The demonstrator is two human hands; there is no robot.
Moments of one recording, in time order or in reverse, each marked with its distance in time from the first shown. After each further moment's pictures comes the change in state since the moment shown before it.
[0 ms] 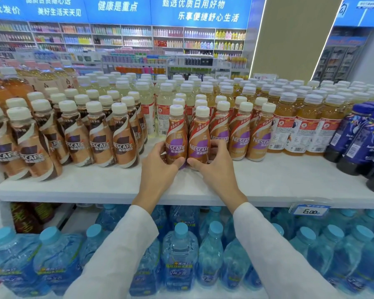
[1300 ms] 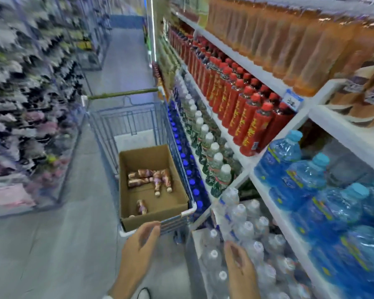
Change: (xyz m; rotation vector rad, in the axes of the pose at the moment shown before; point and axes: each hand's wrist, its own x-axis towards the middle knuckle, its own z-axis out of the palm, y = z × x) left_hand -0.545 -0.104 -0.181 0.017 1.187 -0.784; right_hand -0.407 0.023 0.136 0.171 -1.087 0.406
